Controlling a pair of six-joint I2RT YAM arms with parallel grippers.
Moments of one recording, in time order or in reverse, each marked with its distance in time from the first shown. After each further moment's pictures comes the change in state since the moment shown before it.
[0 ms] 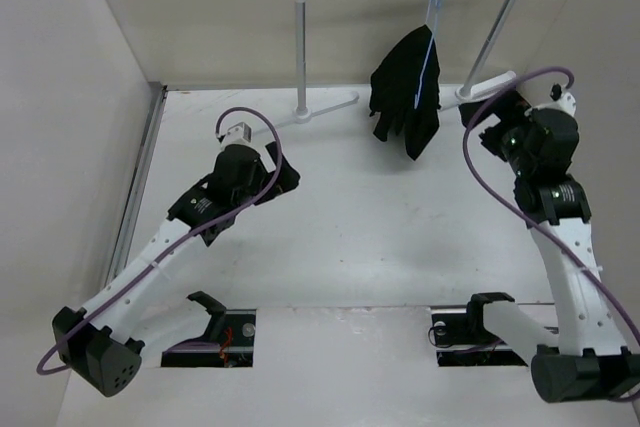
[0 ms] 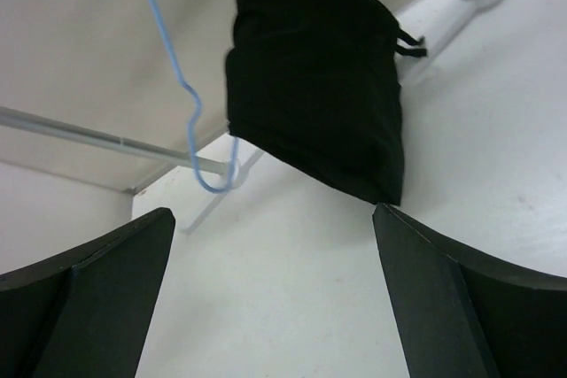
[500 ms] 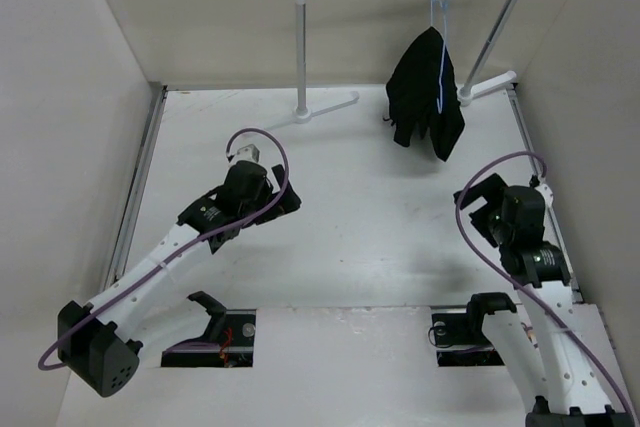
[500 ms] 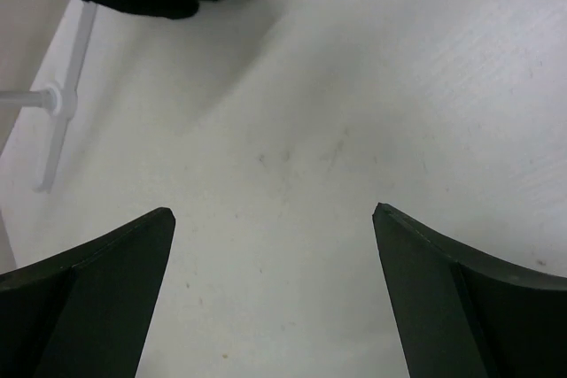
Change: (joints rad) left arm -0.031 -0.008 -0.133 -0.032 0.026 -0.015; right arm 0.003 -0.418 -0.538 -0.259 0.131 0.117
